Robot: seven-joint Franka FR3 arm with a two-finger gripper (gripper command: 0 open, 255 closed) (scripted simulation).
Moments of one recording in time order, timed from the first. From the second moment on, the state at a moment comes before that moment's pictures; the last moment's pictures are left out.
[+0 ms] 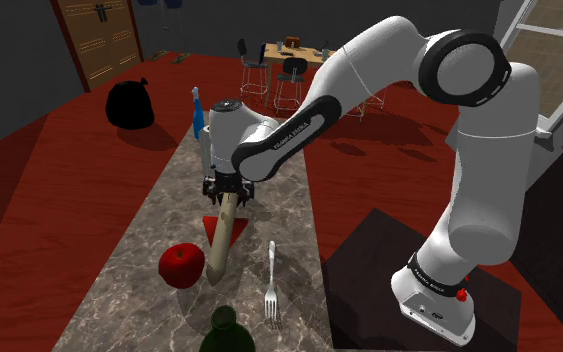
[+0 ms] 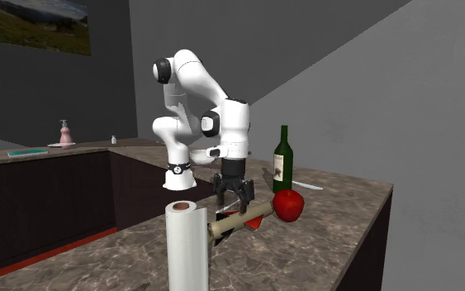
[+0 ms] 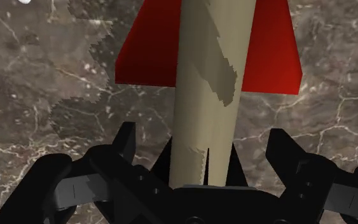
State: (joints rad) arm 0.09 0.39 0.35 -2.01 -0.30 2.40 1.44
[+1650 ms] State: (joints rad) arm 0.11 0.45 0.33 -1.98 -0.33 2.43 1.48
